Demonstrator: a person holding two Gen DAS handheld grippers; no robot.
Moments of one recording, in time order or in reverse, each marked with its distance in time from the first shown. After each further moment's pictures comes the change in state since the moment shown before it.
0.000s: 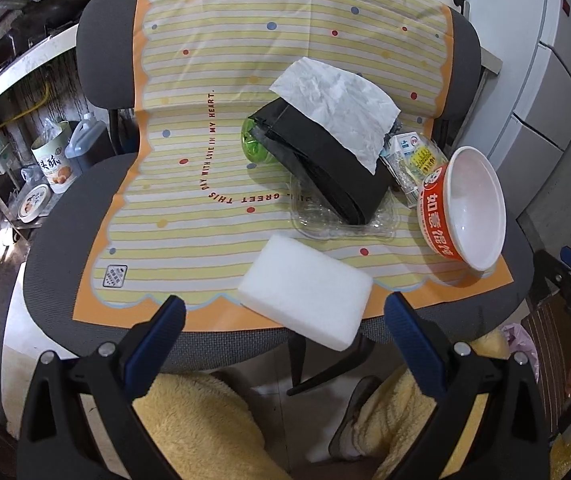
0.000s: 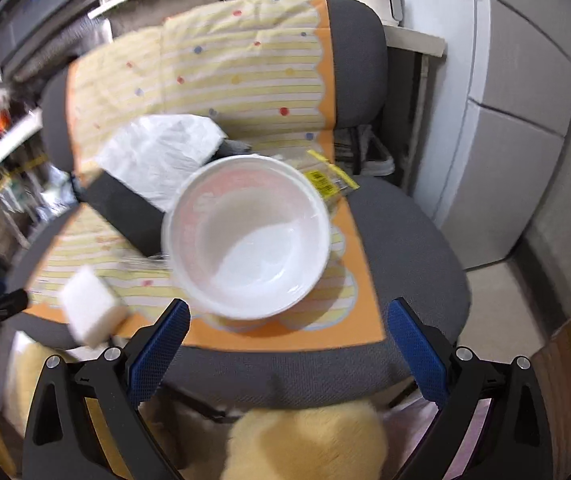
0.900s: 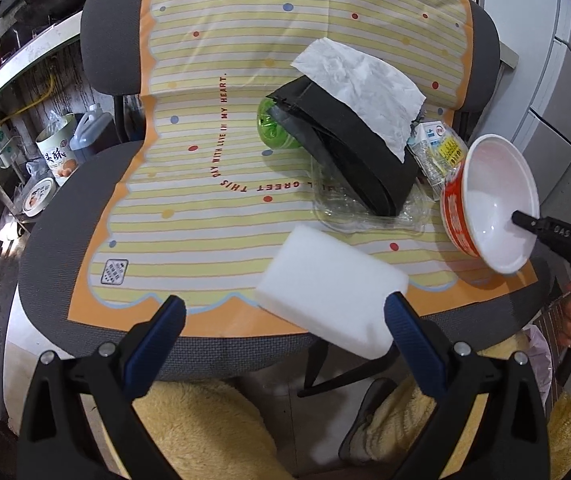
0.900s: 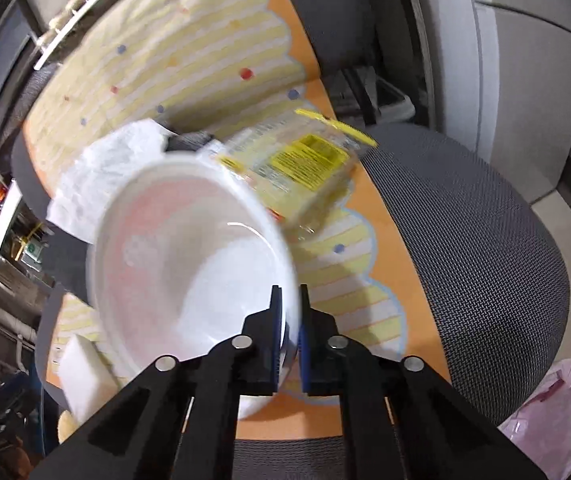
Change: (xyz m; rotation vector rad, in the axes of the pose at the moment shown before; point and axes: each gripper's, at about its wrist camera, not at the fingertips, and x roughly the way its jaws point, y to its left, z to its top) left arm 0.034 0.010 0.002 -0.005 0.030 0.024; right arm 0.082 -0.038 0.021 0.244 0.051 0.182
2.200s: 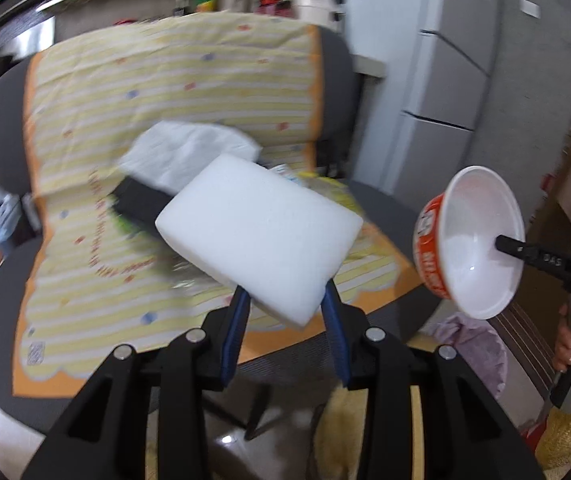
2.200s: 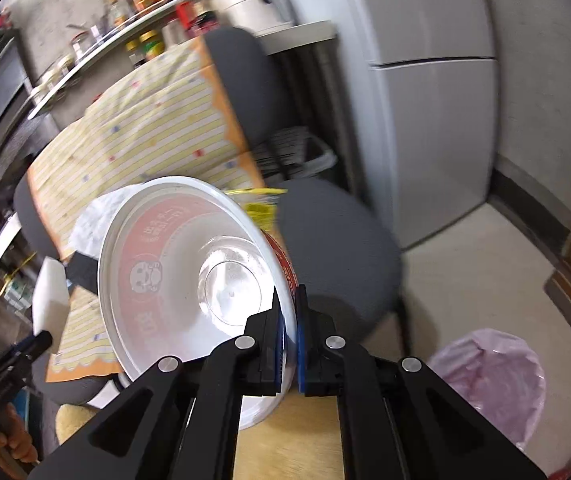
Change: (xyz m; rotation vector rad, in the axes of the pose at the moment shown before) left arm -0.048 -0.107 0.003 0.268 -0.206 -0.309; right arm -0.149 -0.065 -0.052 0.123 -0.158 -0.176
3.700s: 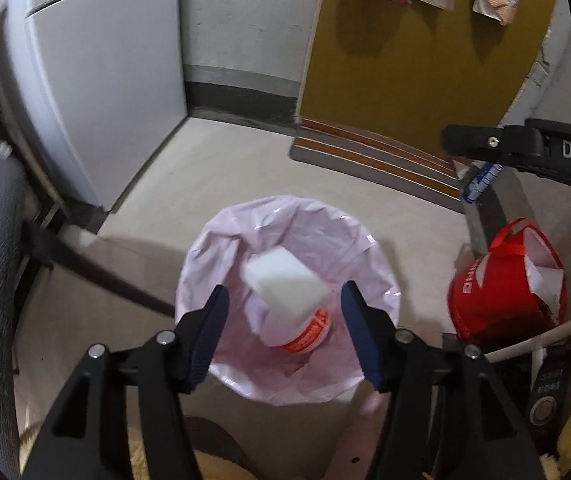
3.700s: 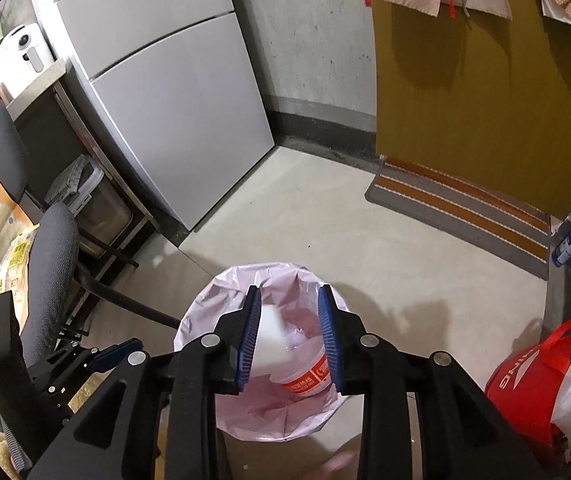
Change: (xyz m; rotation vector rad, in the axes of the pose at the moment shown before) left arm 0.194 -0.346 -0.102 0.602 0.354 -0.555; right arm -0.055 -0.235 -0.093 0.384 0.038 -0.470
